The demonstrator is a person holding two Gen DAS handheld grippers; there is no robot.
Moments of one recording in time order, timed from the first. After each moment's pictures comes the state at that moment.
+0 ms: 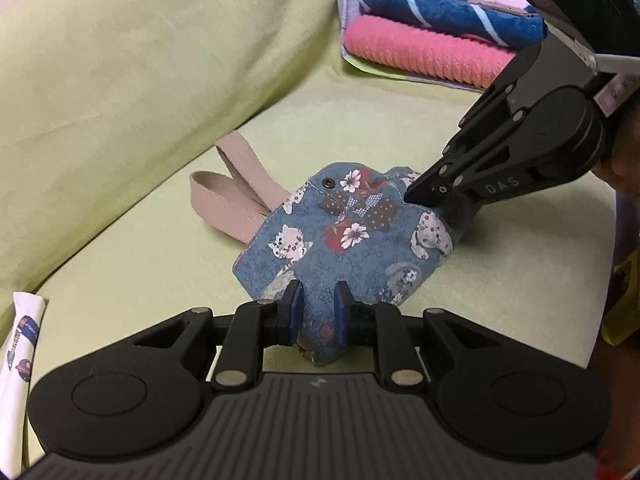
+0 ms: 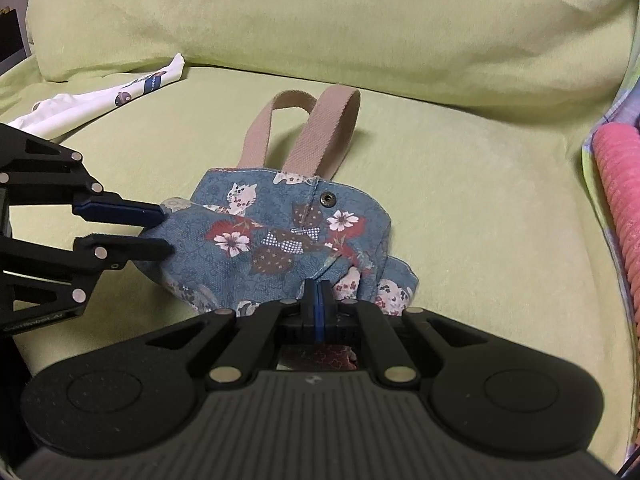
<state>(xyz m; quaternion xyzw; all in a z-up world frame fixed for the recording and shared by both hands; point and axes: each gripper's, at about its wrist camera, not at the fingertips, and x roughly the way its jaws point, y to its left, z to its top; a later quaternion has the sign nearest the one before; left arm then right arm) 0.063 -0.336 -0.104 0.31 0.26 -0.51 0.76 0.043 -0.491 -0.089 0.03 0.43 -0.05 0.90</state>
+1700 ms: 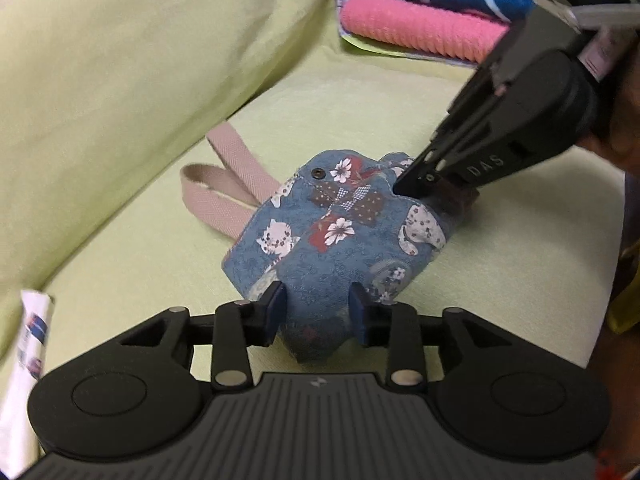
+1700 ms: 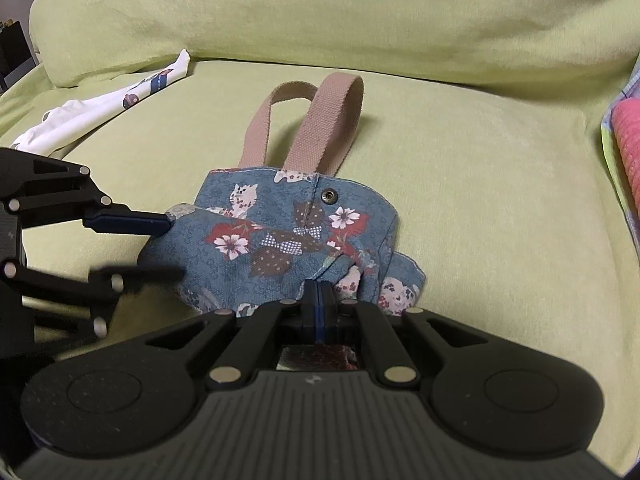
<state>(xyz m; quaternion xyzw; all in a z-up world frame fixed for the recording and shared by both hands) 0.043 -0.355 -0.103 0.35 0.27 -0.48 0.76 0.052 -0.508 -0.088 0.07 0.45 -0.03 0.89</state>
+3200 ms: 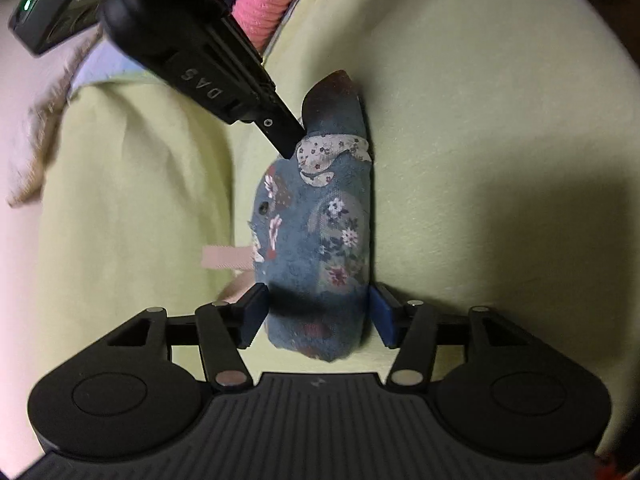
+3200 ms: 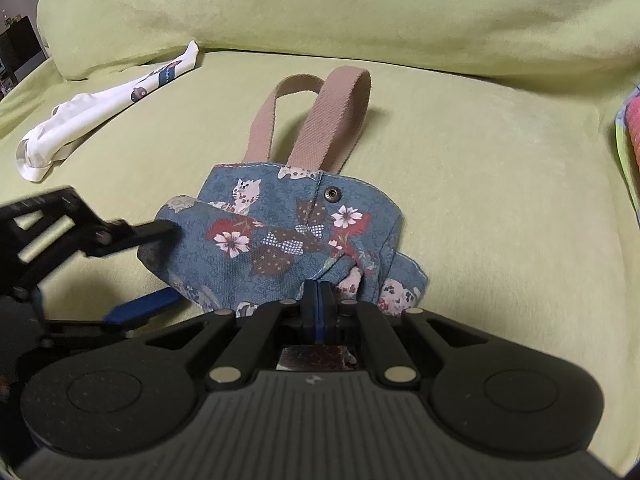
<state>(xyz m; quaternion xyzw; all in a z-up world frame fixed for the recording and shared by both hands) -0.014 -0.344 -0.188 0.67 -0.08 -0.43 0.60 0.058 -0.518 -0.088 0.08 0.46 0.00 0.88</state>
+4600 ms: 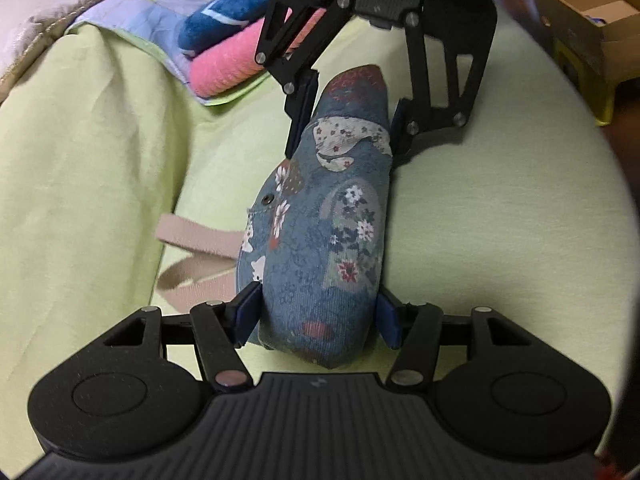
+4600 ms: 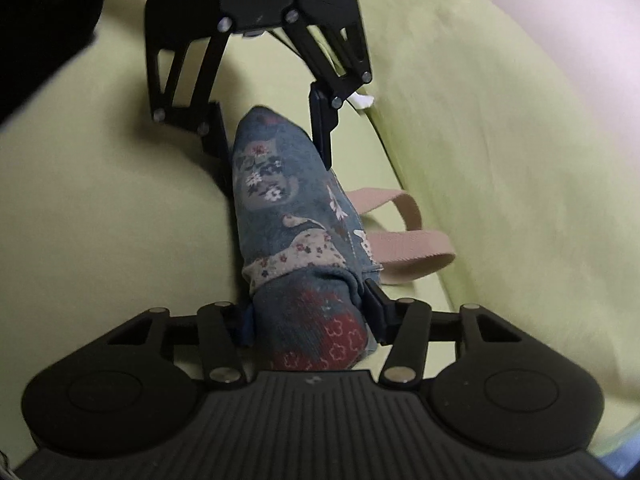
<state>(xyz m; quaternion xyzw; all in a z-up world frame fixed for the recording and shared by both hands) 0.047 -0.316 -0.142 0.54 0.03 -0.60 0.59 0.006 -0.446 -0.141 -0.42 0.26 0.15 0.85</state>
